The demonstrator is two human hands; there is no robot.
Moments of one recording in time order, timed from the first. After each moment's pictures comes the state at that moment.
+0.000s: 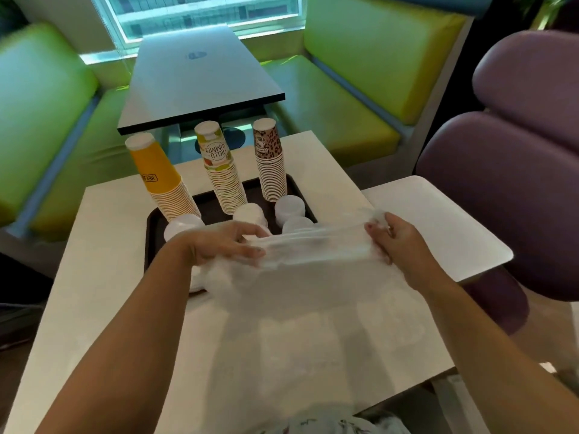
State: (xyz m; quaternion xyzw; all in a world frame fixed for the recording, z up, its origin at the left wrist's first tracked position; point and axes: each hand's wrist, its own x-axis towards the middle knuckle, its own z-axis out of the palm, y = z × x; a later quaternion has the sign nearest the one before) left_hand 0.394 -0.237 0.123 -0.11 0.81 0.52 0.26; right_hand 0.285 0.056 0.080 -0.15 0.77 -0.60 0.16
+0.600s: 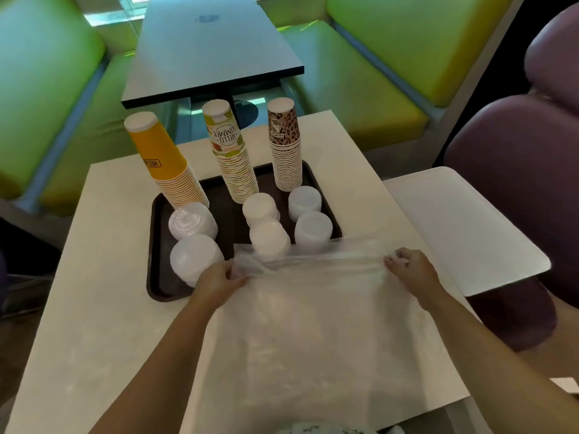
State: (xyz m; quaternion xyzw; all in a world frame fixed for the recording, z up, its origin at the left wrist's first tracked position) left_hand 0.425 -0.239 0.008 -0.37 0.84 0.39 0.05; right_hand 0.230 0.061 -0.044 -0.09 0.87 -0.45 0.18
